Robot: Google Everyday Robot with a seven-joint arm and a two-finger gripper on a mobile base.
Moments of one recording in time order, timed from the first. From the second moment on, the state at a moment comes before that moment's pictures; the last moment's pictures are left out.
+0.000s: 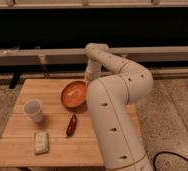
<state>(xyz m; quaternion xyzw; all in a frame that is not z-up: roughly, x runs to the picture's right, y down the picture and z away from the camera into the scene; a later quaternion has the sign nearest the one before) -0.019 -0.008 0.913 -0.38 0.22 0.62 0.65</state>
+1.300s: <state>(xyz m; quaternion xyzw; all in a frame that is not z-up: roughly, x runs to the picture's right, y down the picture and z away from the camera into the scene) -0.024 -0.033 0.890 -0.40 0.19 0.60 0.66</state>
